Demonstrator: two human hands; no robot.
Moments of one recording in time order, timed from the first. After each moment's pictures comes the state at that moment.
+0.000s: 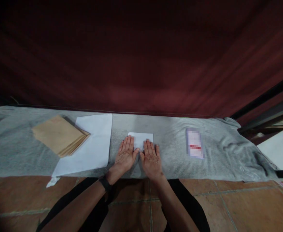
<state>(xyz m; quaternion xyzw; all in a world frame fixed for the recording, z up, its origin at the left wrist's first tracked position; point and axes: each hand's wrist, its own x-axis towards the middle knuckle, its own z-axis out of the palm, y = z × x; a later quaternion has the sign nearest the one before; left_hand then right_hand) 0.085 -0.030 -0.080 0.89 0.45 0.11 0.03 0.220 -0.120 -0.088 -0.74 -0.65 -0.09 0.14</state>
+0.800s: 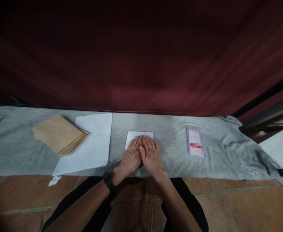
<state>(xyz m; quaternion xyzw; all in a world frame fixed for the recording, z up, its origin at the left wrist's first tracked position) 0.105 -0.043 -0.067 0.93 0.33 0.11 0.07 0.226 -0.107 -0.060 -0.75 -0.64 0.04 0.16</state>
